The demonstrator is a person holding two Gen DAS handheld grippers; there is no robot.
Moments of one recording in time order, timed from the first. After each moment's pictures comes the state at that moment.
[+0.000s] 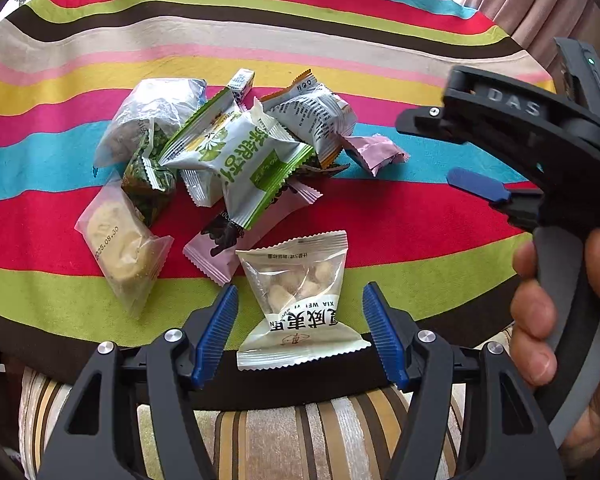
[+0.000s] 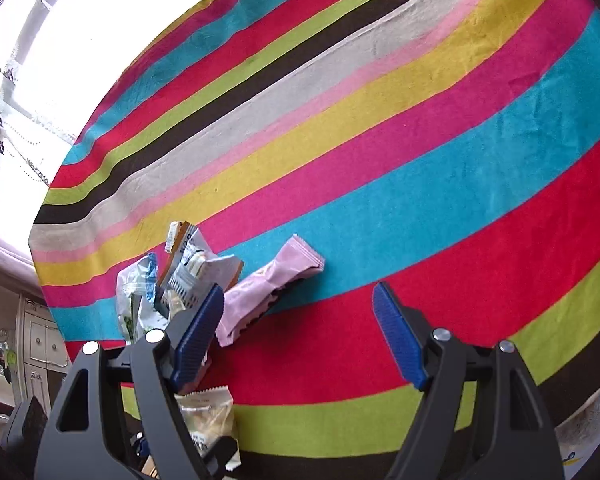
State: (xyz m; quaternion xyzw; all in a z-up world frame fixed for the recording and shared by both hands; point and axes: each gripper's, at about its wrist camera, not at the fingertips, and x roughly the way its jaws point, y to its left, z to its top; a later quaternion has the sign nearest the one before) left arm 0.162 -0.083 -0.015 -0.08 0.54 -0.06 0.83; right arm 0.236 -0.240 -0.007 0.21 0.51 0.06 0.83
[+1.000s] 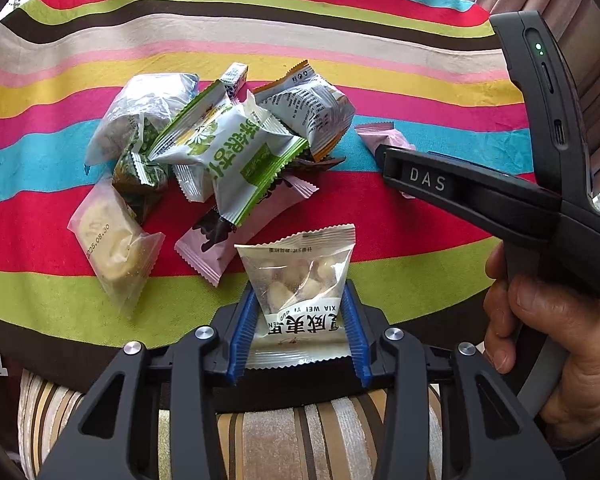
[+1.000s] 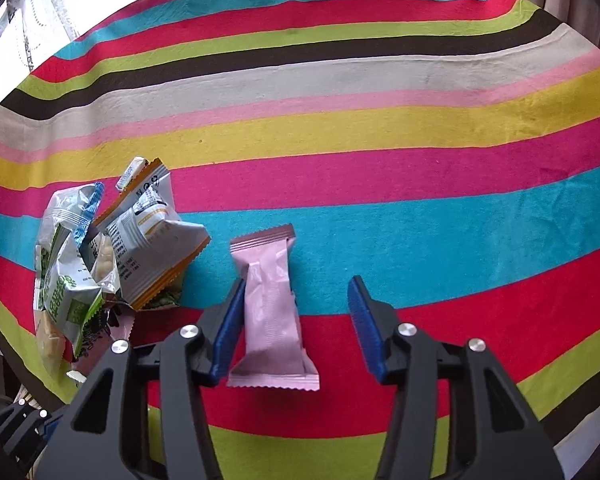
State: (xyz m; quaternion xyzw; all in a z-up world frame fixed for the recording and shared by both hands) left arm 0.161 -0.081 -0.022 -0.07 0.54 -0.07 0.83; right arm 0.238 -0.202 -0.027 0.00 0.50 0.07 0.86
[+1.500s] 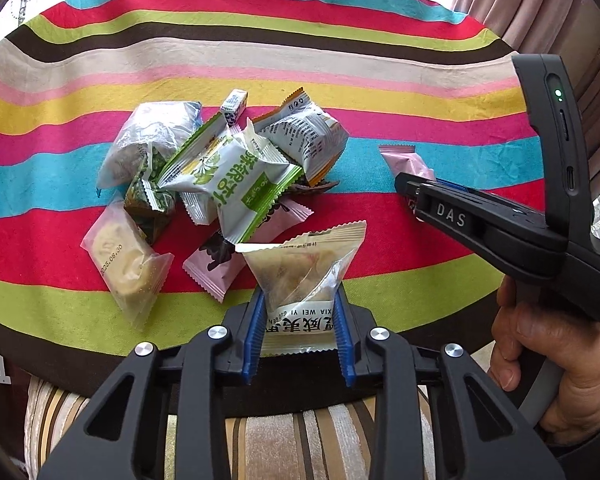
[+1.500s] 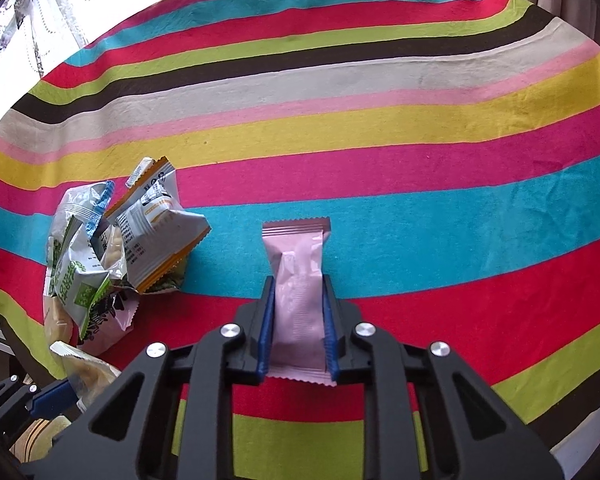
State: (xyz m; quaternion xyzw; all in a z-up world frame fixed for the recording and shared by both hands) left arm 0.161 -0.088 -0.002 -0.06 0.52 -0.06 0.85; right arm 0.217 -0.230 -0.017 0.04 0.49 0.08 0.87
